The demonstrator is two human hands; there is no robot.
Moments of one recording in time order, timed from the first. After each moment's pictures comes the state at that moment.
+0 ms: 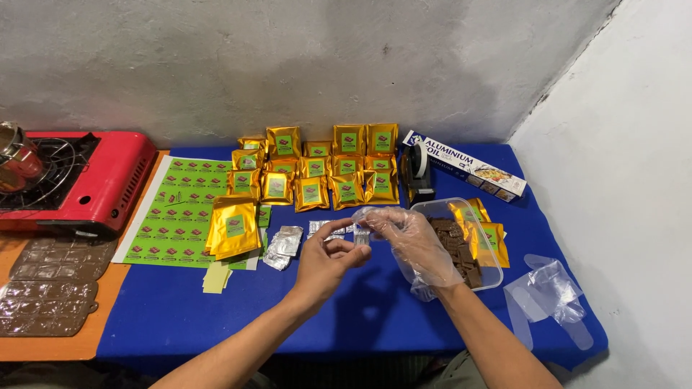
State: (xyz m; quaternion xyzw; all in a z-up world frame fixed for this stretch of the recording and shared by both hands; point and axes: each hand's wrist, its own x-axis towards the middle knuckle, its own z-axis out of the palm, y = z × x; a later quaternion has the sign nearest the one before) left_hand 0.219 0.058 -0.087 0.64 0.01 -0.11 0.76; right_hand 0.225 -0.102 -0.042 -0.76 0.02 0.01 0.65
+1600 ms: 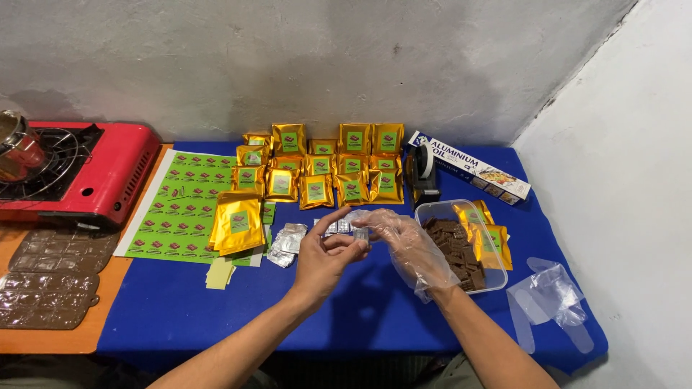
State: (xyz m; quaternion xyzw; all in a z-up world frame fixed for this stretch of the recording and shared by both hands) left_hand 0.226 0.067 -0.099 0.58 0.00 -0.08 0.81; right_hand 0.221 -0.098 -0.040 -0.80 -0.07 0.06 0.59
